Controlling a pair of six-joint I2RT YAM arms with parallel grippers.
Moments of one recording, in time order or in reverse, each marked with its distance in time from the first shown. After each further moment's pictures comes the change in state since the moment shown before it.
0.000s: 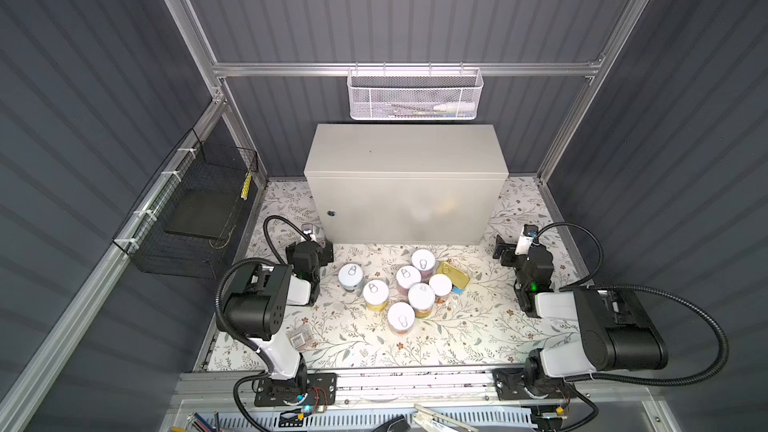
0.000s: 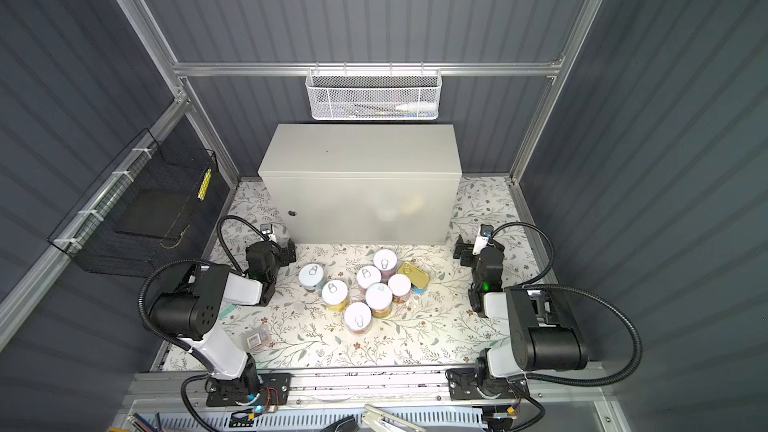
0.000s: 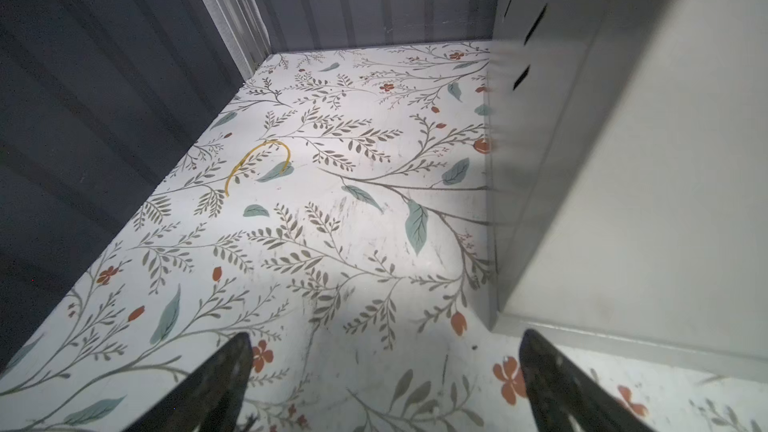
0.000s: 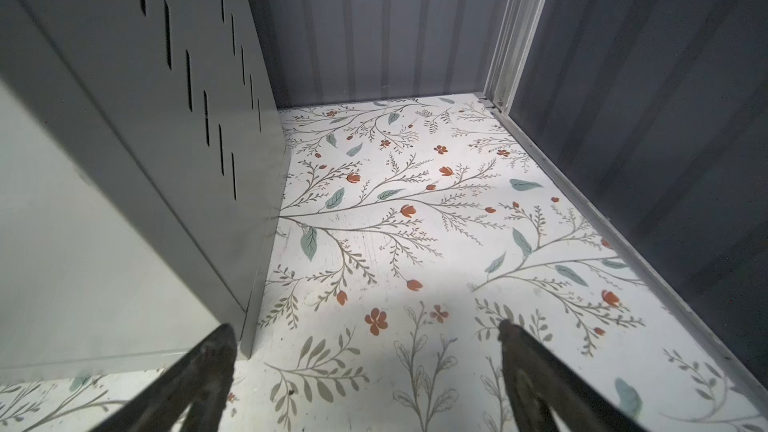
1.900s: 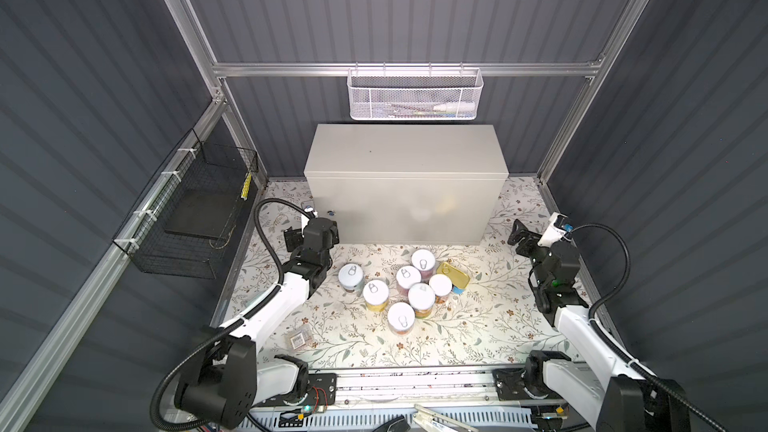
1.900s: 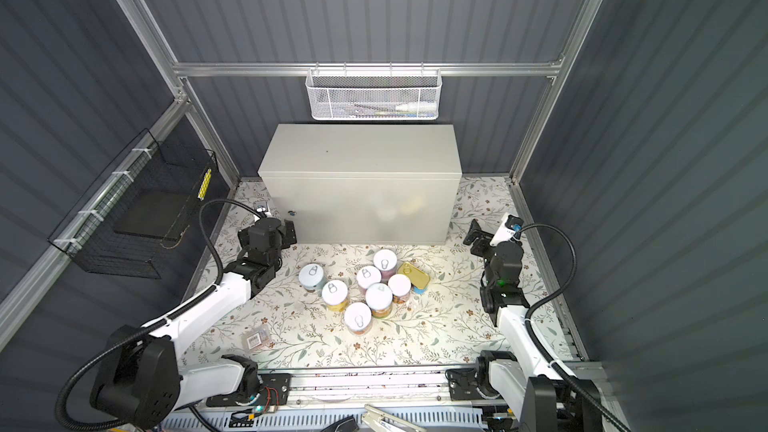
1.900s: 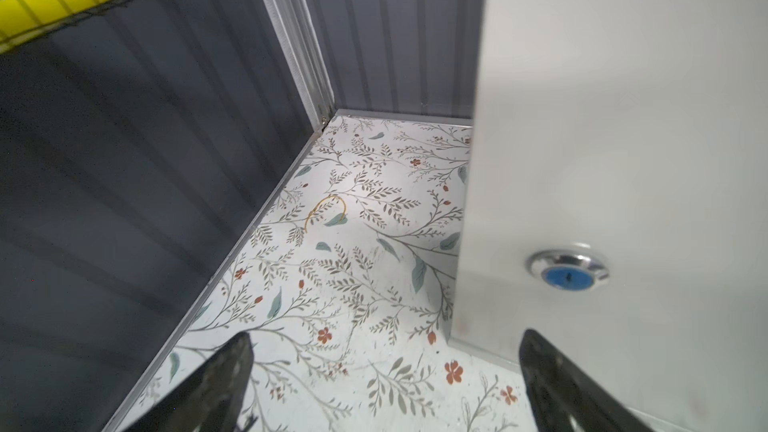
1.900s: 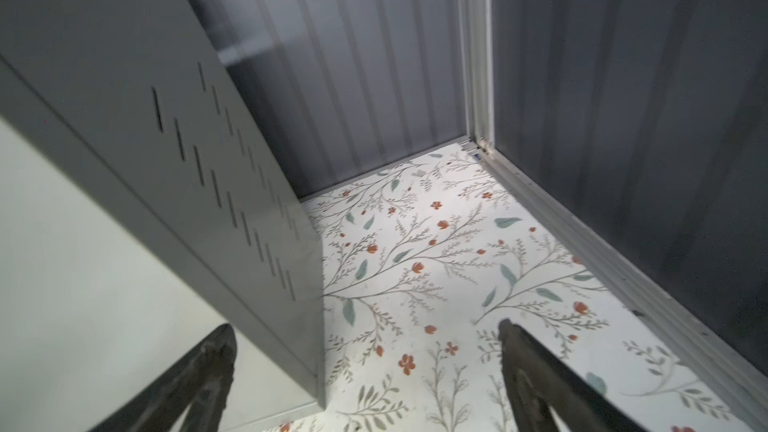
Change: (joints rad) left arm -0.217 -0.505 0.285 -0.880 -0.360 -0.200; right arm -0.040 -0.495 0.172 -0.597 -0.071 0.270
